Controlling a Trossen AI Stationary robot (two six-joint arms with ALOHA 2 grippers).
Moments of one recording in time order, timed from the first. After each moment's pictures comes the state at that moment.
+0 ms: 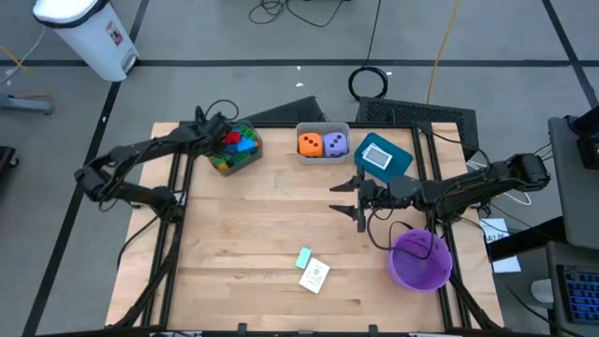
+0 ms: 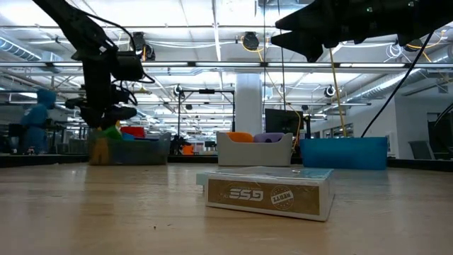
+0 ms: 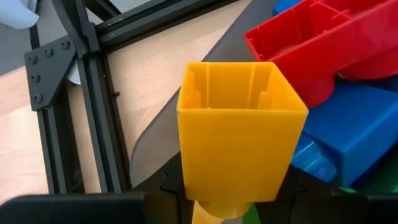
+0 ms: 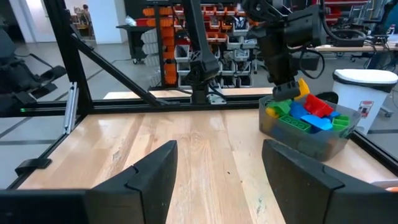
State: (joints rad) left arm 0.83 1.32 0.73 -0.63 -0.34 -0.37; right arm 0.09 1.15 0.50 0.59 0.13 0.04
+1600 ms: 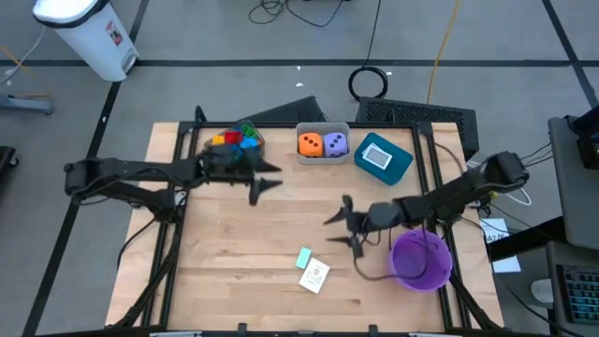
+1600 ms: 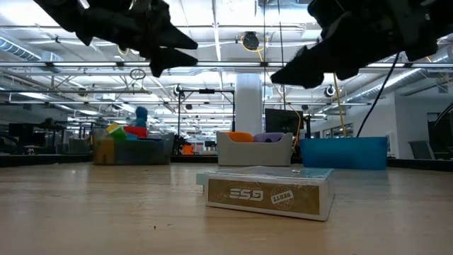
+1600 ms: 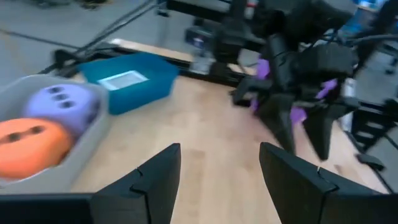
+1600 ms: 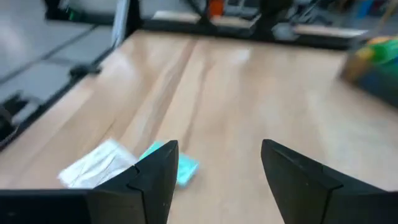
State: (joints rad) left arm 0.17 1.19 0.63 0.32 0.16 -0.16; right arm 0.29 1.47 0.56 0.58 0.10 0.01
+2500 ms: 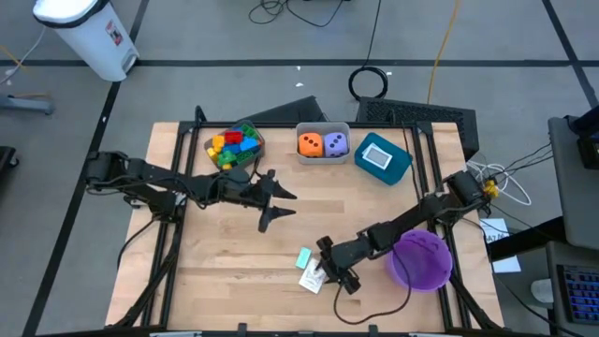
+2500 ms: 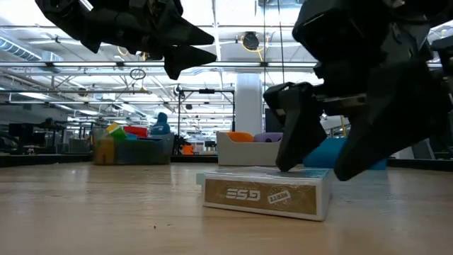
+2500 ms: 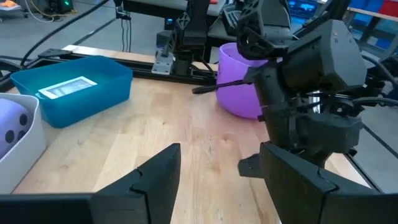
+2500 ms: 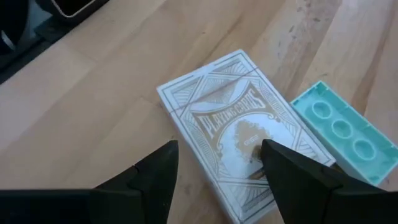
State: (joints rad) left arm 0.00 1.38 0.63 0.54 0.13 -0.13; right arm 0.41 1.86 0.87 0.25 -0.09 -0.09
